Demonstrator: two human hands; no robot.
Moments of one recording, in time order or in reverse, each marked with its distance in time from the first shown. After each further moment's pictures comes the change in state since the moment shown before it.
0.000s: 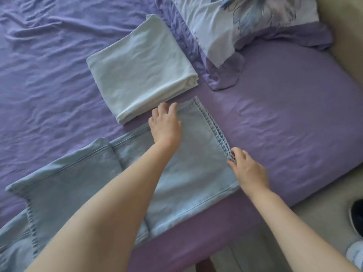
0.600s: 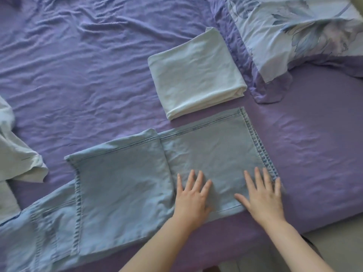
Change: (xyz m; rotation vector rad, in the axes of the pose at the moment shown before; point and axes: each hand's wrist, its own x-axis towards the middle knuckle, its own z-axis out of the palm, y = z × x) left_hand -0.182 -0.095 0.029 0.196 -0.385 0.286; right_hand -0.054 -0.056 0.020 -0.251 -0.221 -0.141
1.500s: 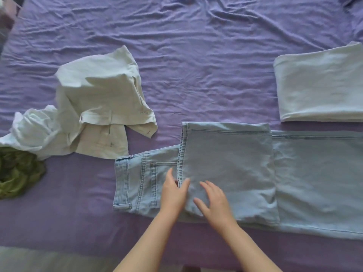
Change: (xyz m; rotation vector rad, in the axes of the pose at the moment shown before) left_hand -0.186 -0.237 0.020 -1.191 0.373 -0.930; right_hand -0.068 -0.358 0.041 0.541 -0.102 -0.476
